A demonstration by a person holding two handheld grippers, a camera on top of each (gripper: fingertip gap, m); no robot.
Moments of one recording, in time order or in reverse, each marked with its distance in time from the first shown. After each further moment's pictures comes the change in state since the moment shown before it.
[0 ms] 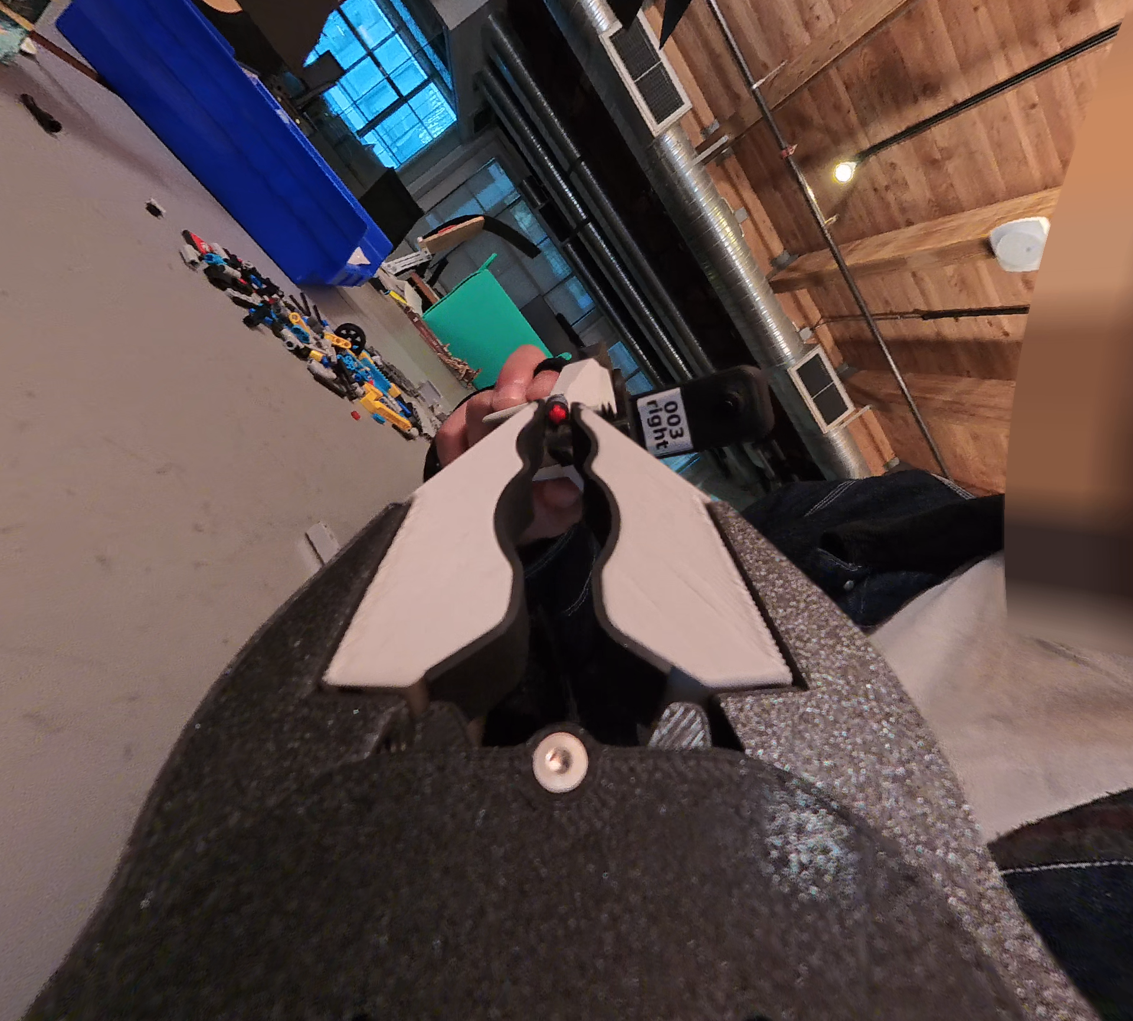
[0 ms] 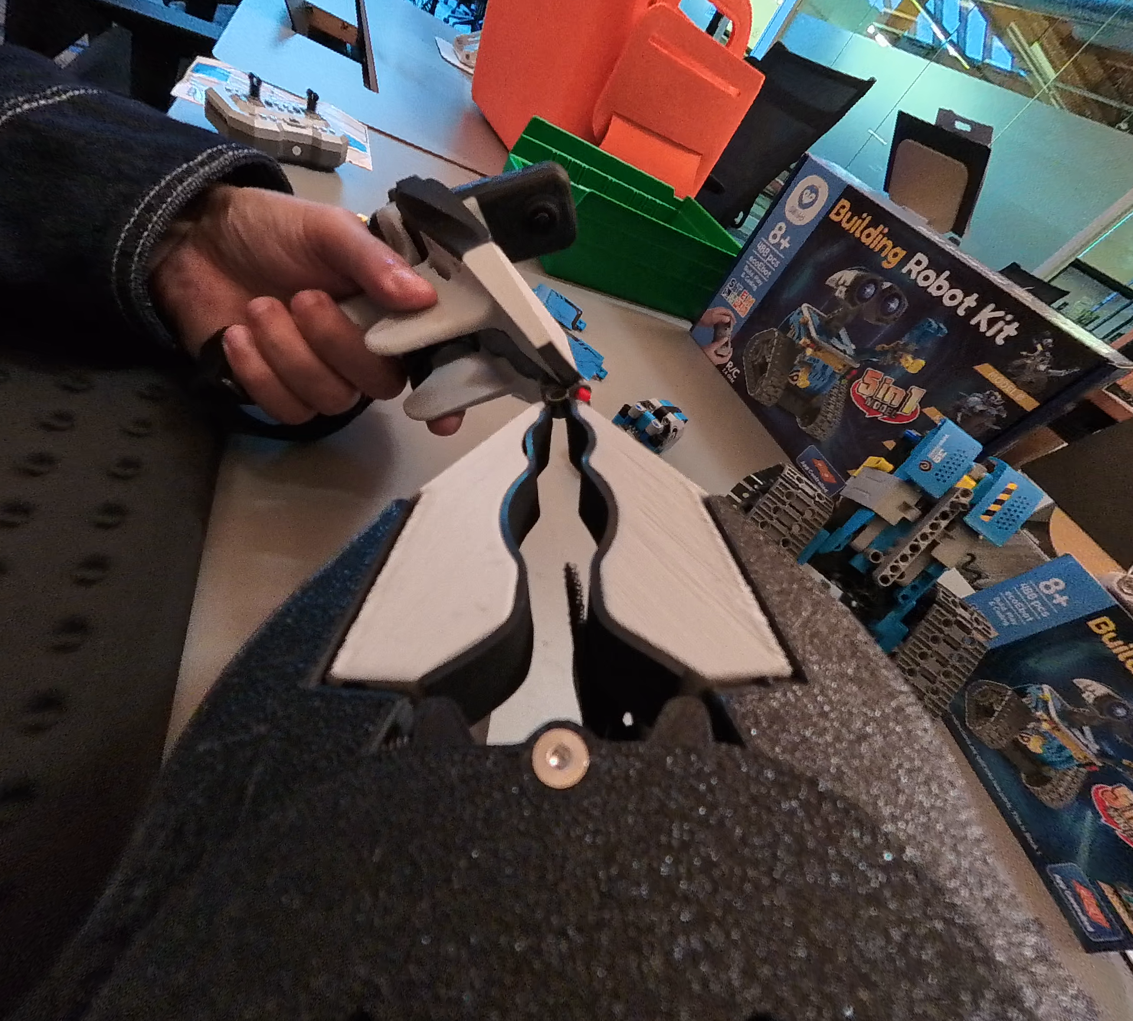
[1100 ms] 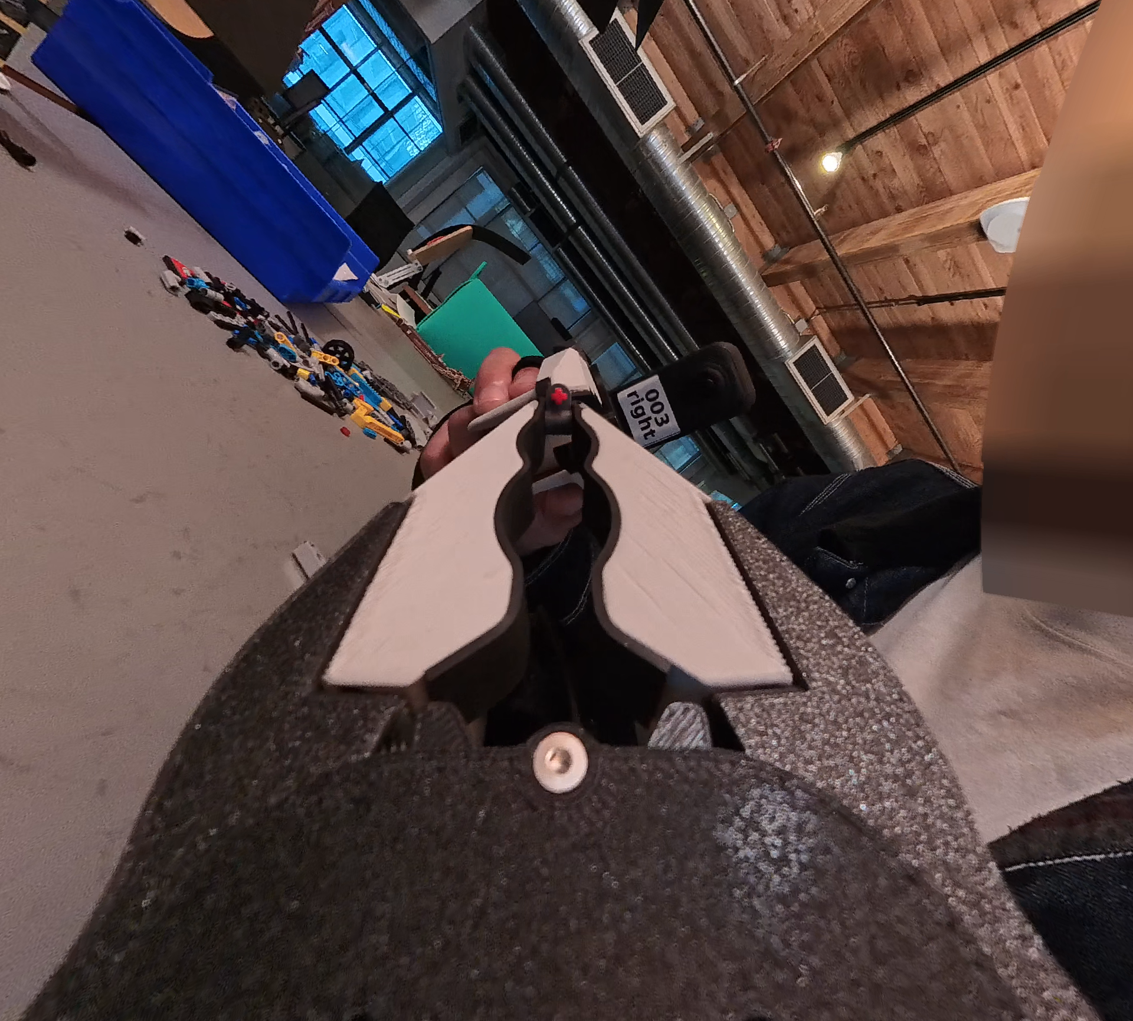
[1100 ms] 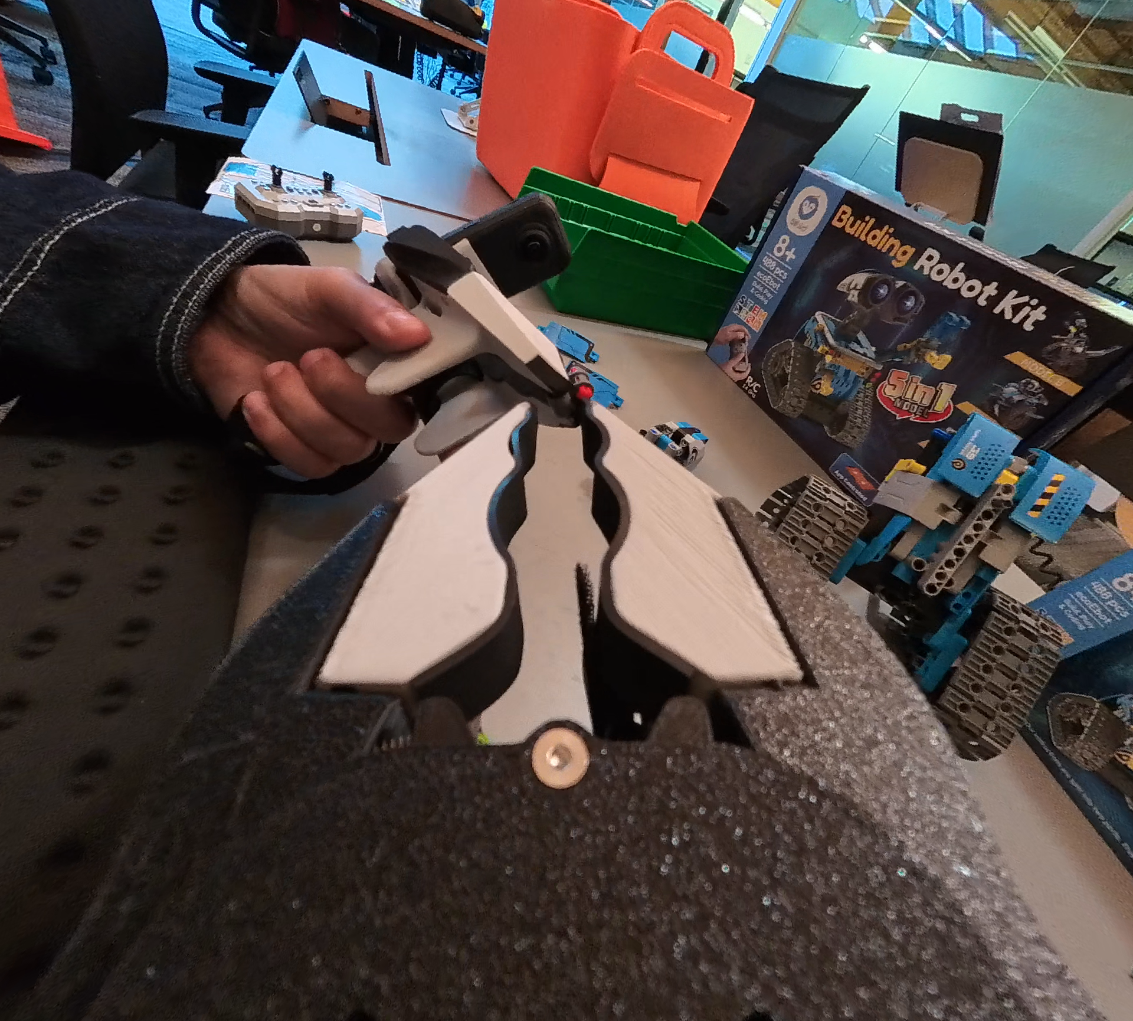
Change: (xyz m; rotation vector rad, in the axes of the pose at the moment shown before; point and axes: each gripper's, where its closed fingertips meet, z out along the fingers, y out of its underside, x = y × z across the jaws) left arm 0.010 -0.002 0.003 0.010 0.028 0.045; right arm 0.003 -0.011 0.002 0.067 -0.011 0.116
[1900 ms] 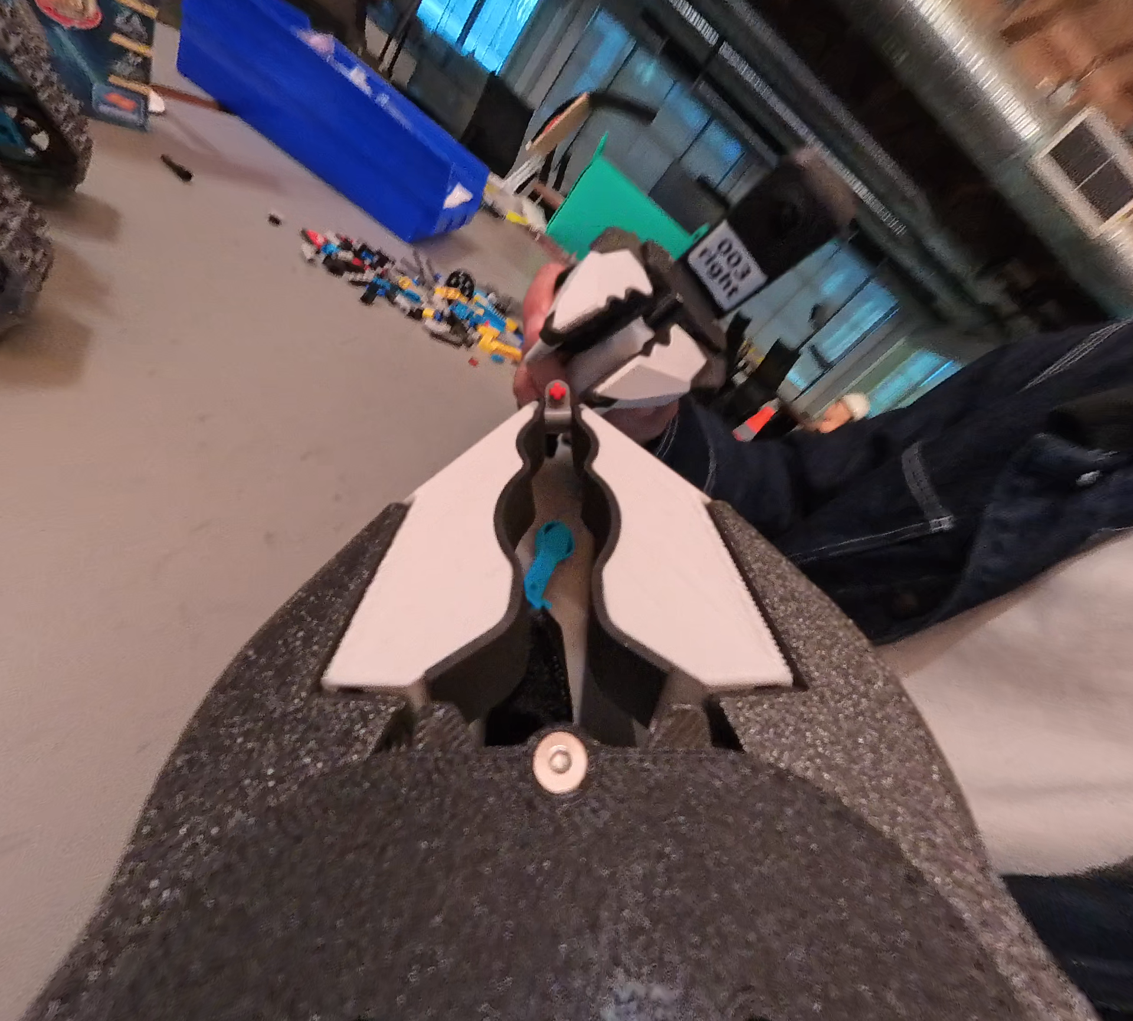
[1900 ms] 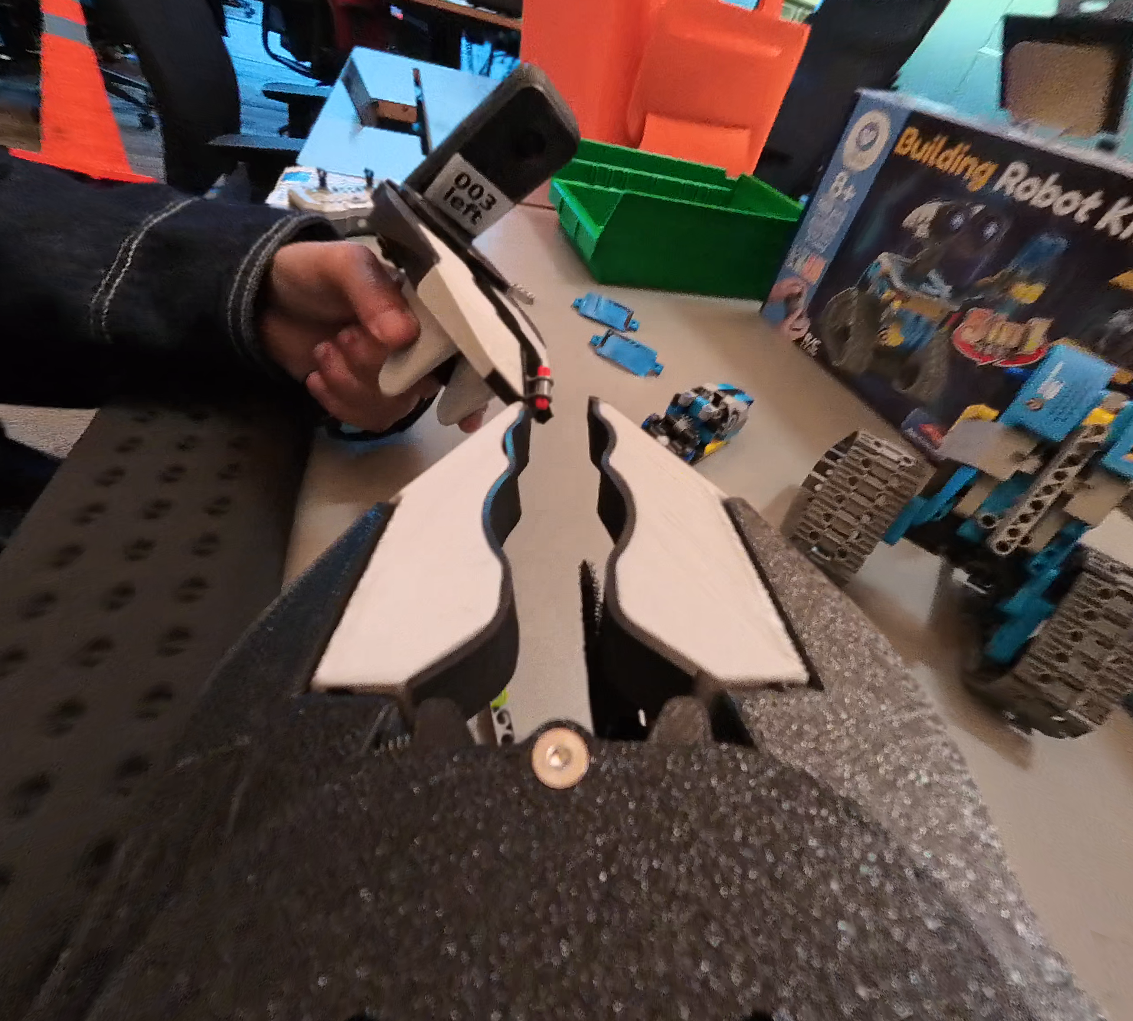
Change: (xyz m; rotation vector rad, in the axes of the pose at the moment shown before) left arm -0.015 0.017 -0.008 -0.211 -0.199 0.269; right arm 0.003 0.013 -0.008 -0.036 -0.094 0.121
